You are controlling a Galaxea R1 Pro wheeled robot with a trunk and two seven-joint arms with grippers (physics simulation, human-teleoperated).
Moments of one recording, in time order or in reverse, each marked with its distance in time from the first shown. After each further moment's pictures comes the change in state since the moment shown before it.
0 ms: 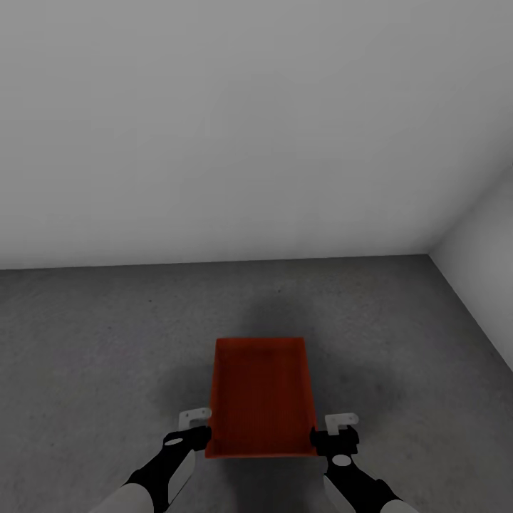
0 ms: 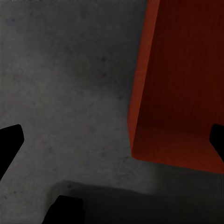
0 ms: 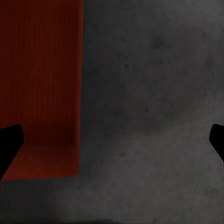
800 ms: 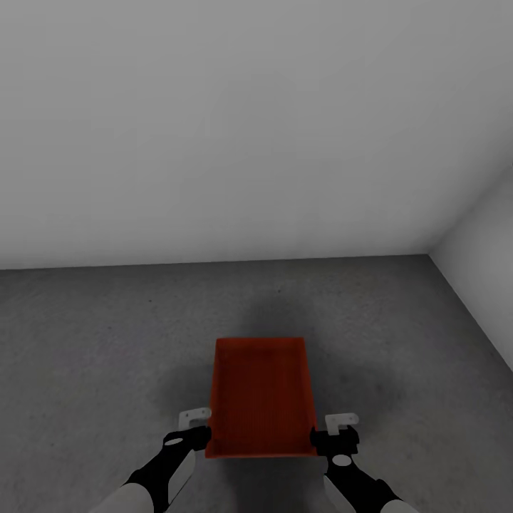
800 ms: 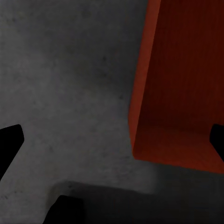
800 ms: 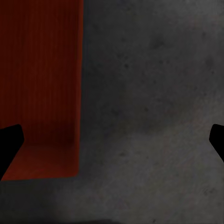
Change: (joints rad) left arm -0.001 0.000 -0.001 0.001 0.000 0.001 0.004; right arm 0.000 -0.001 0.000 0.000 0.000 0.000 0.000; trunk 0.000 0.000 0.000
